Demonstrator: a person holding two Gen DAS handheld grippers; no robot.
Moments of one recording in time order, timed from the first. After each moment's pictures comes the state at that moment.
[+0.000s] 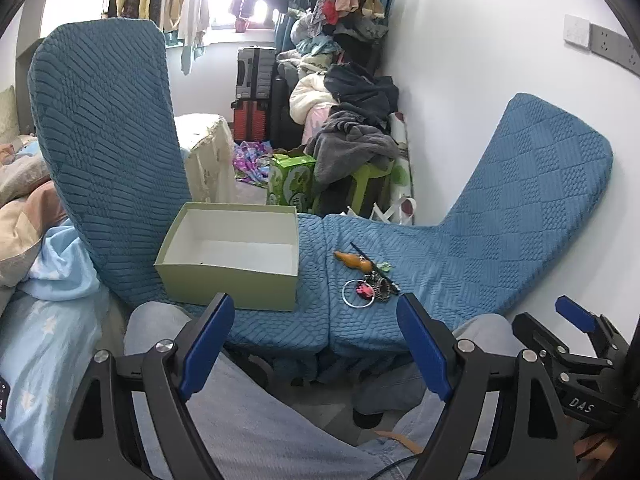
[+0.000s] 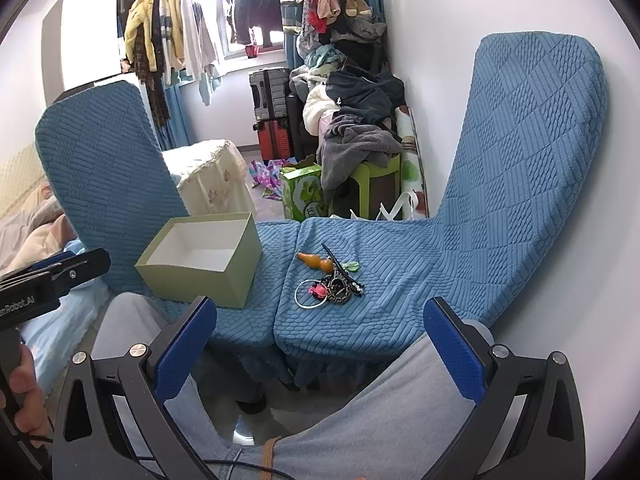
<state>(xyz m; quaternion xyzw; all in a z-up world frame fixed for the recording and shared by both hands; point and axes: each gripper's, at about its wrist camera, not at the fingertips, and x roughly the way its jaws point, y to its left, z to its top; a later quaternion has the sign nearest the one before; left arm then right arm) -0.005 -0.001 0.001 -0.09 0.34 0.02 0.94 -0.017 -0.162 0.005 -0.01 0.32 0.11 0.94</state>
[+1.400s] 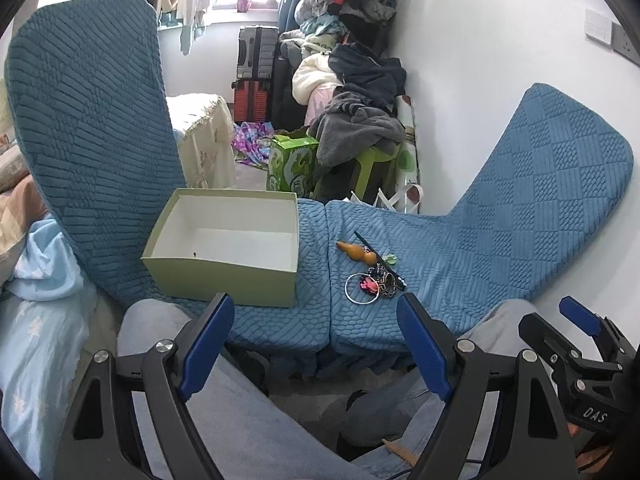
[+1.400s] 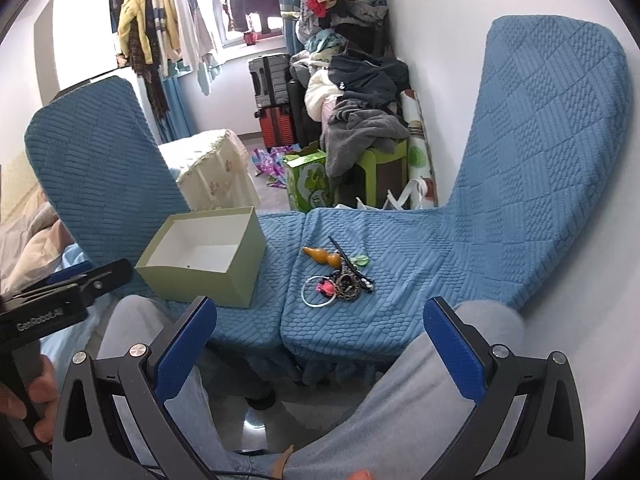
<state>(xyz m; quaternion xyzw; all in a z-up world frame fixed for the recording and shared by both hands) 0.039 0.000 -0.014 -0.10 0.37 0.02 0.92 0.015 -0.150 0.001 0.00 0.35 0.12 0.93</state>
